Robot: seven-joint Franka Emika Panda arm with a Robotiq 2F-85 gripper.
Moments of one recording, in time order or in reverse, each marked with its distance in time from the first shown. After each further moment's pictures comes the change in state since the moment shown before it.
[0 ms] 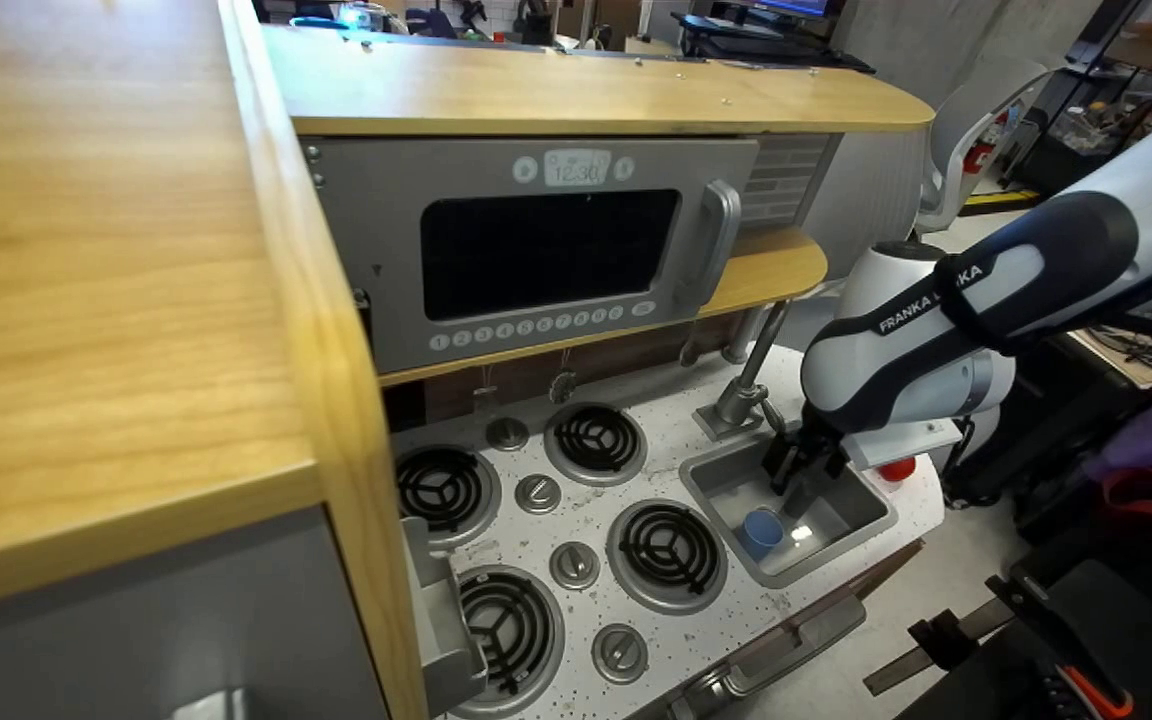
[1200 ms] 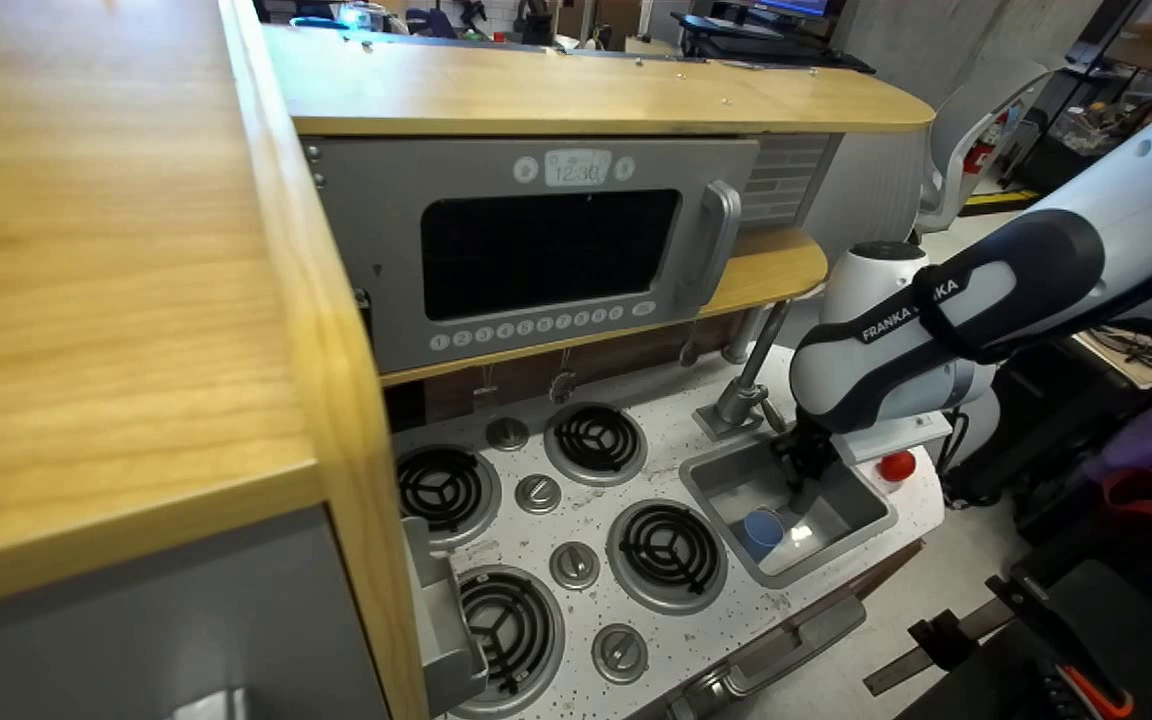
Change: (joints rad) arm 0.034 0.045 -0.038 0.079 -0.032 -0.056 0.061
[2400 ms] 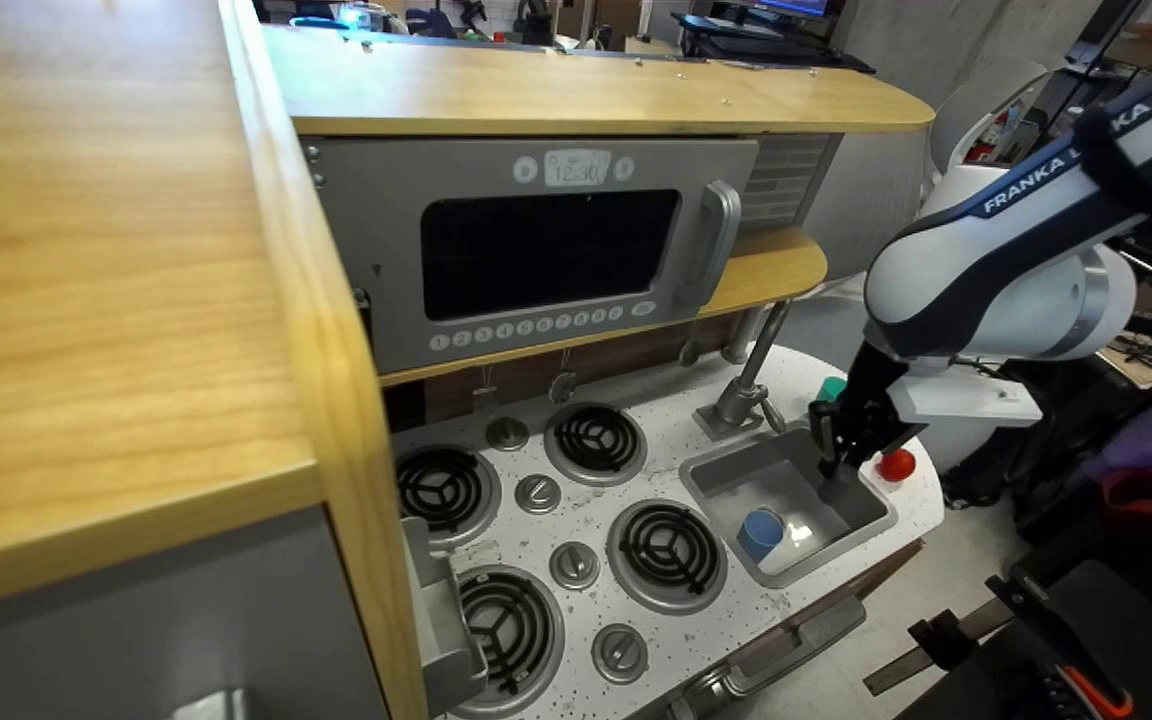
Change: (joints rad) arm -0.062 -0.349 0.075 -0.364 0.130 -0.007 0.055
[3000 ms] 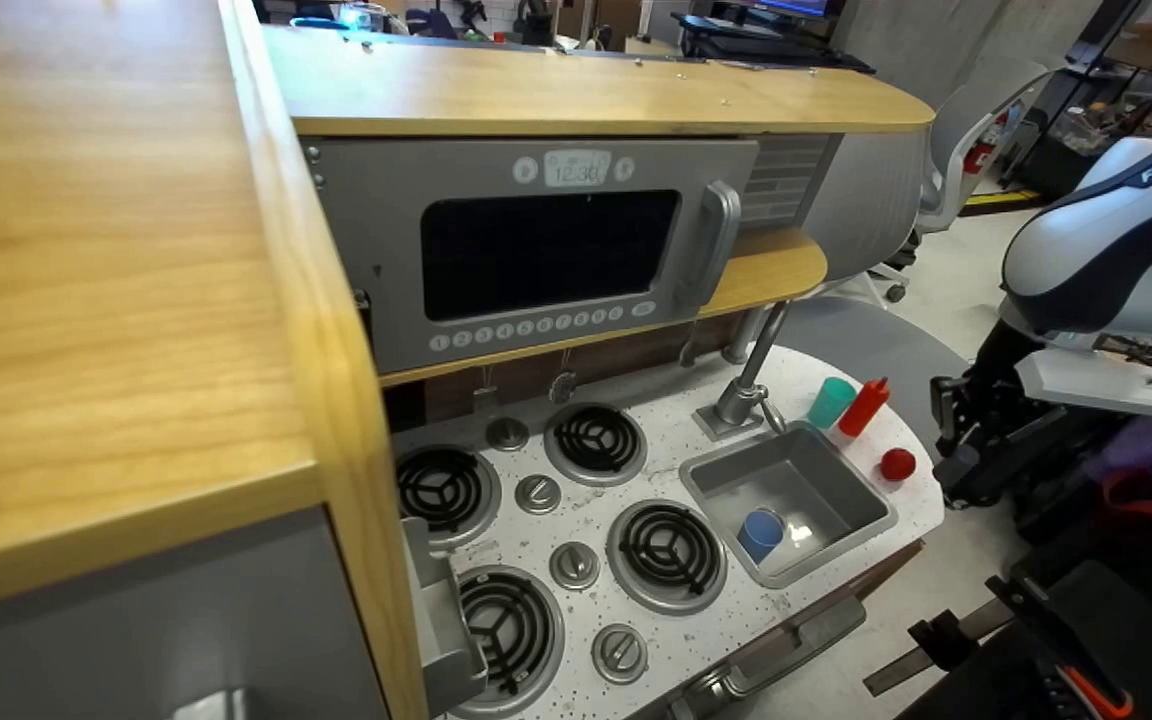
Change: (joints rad) arm -0.084 -0.110 -0.126 -0.096 0.001 0.045 0.036
